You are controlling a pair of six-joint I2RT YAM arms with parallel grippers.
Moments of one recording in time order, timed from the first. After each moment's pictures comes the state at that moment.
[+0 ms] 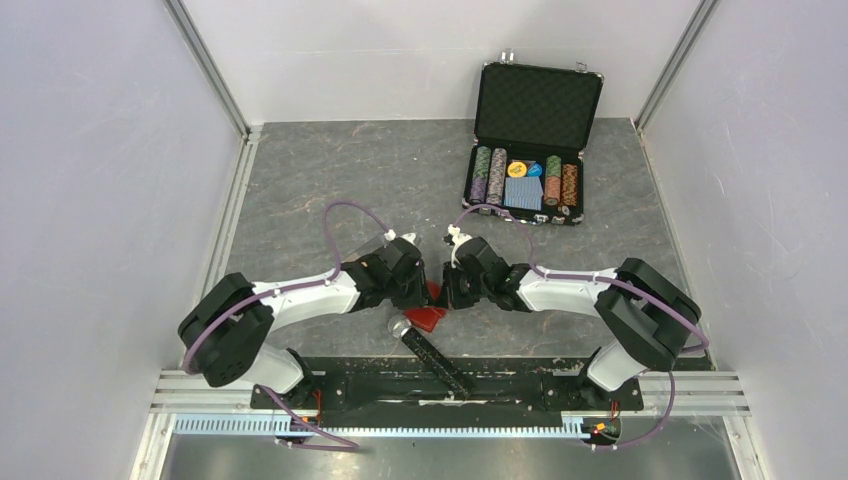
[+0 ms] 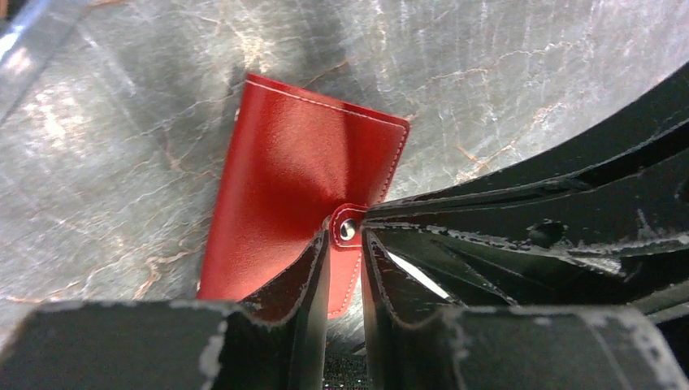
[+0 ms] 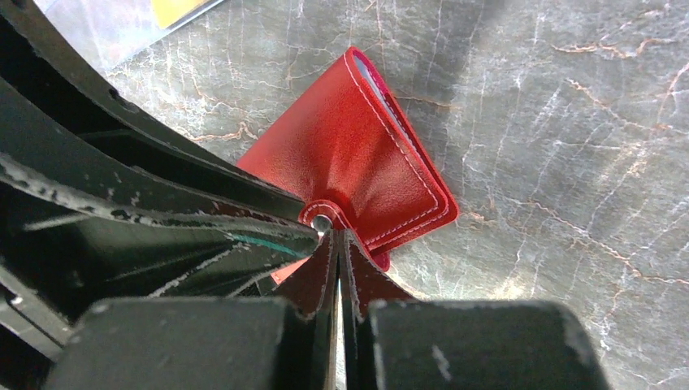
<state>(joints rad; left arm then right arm) -0.84 1.44 0.70 -0.19 0.04 -0.86 0.86 1.57 0.70 0.07 -0.18 0.64</state>
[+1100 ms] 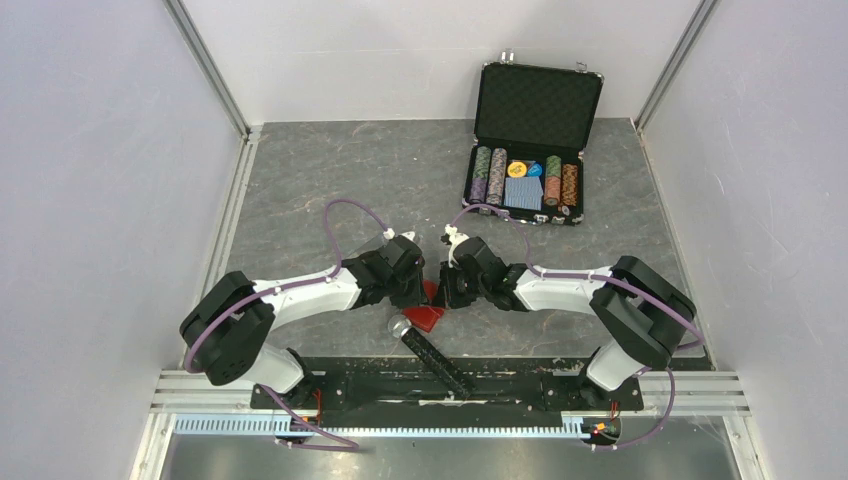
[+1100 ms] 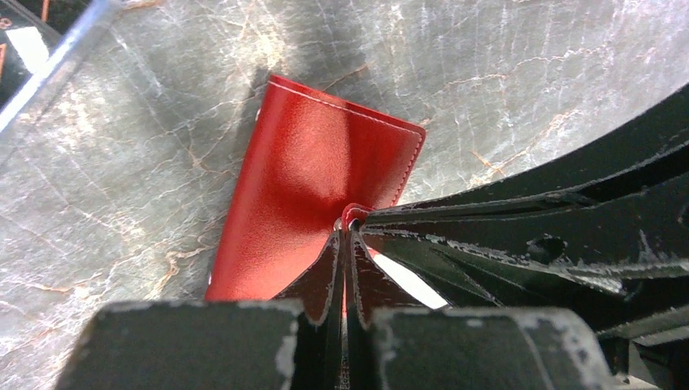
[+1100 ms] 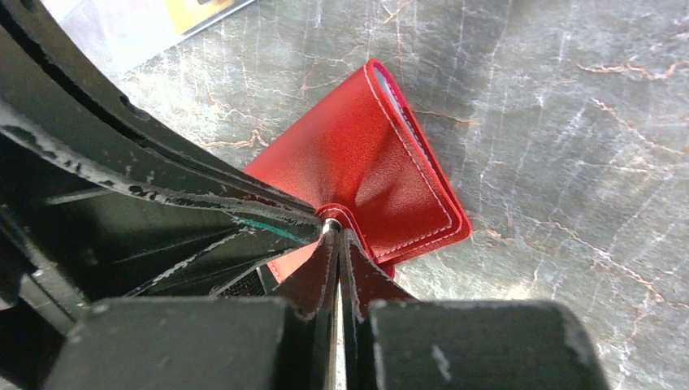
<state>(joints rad) -0.83 1.46 0.73 -0.22 0.04 -0.85 0.86 1.59 0.71 0.11 -0.19 0.64</state>
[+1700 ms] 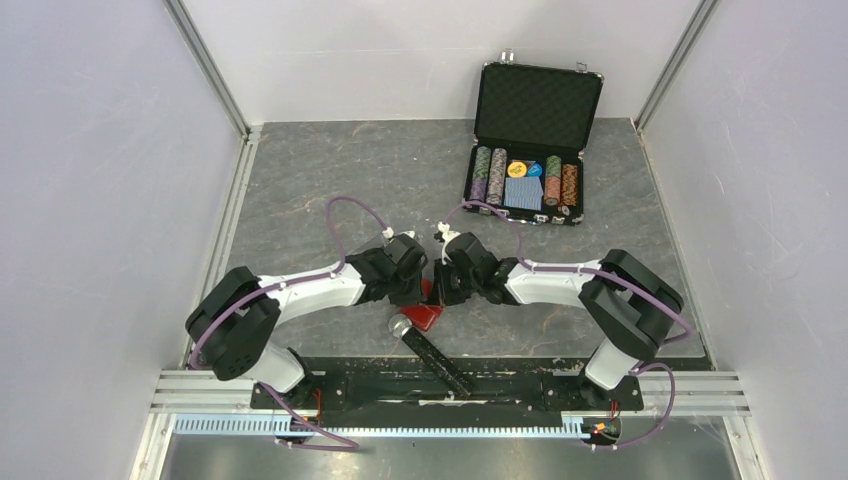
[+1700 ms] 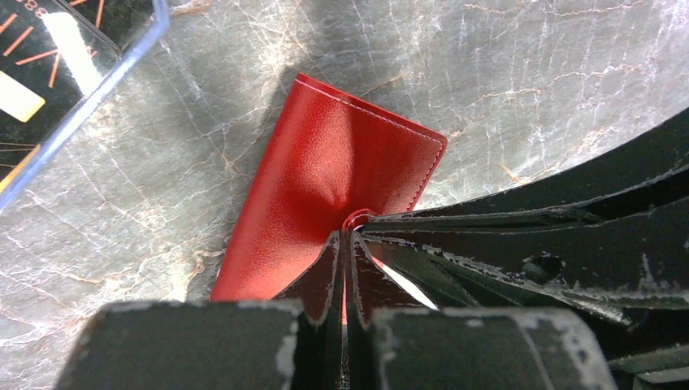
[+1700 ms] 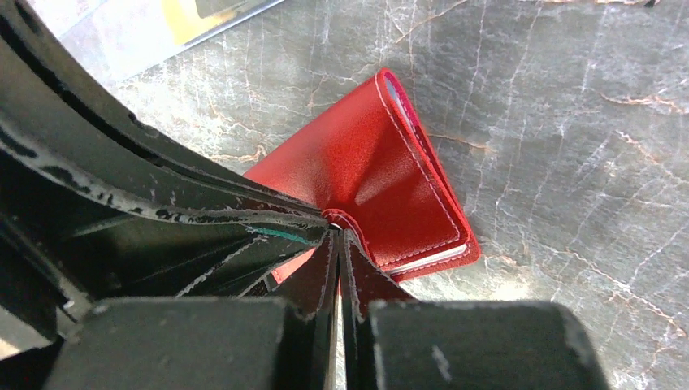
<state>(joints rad) -0.83 1.49 0.76 -0.28 0.00 -0.85 0.87 1.65 0.77 0.08 -0.20 0.64</state>
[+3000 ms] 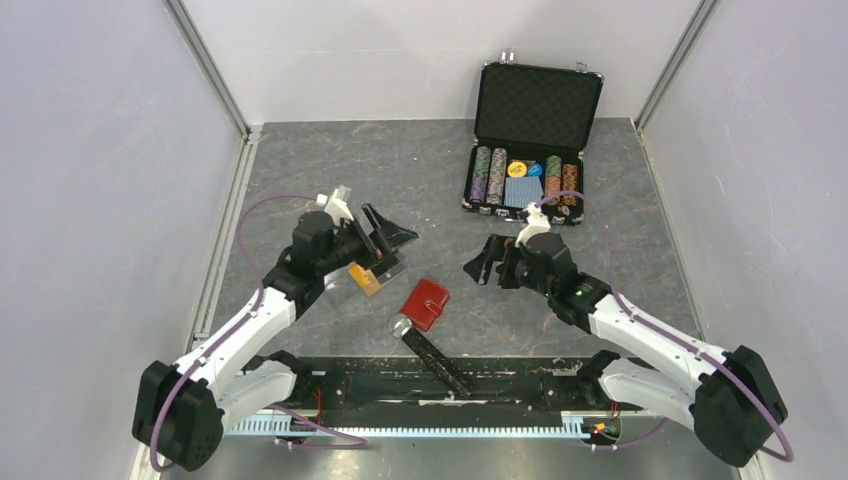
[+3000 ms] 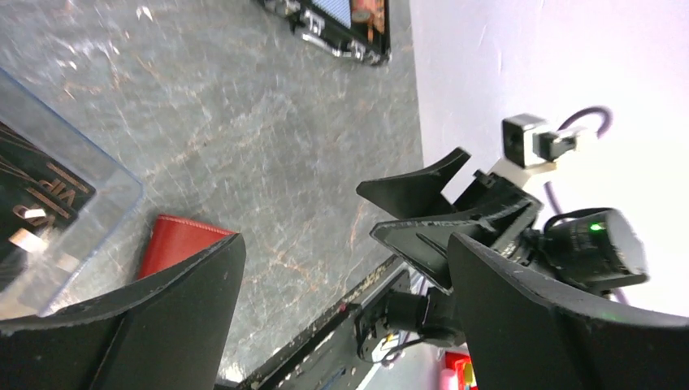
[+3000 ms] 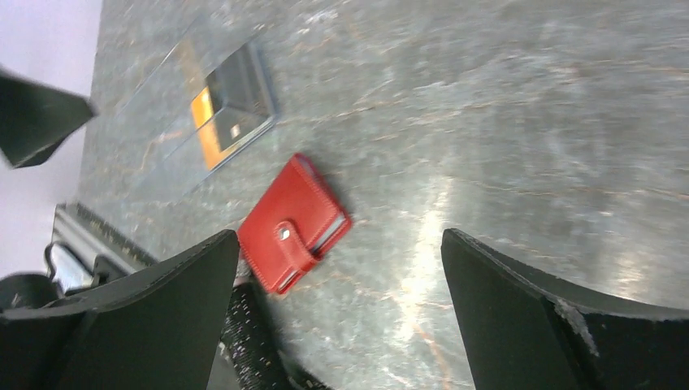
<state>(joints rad) -0.46 1.01 0.60 0.05 0.36 -0.98 0.68 1.03 0.54 -0.01 -0.02 0.67</state>
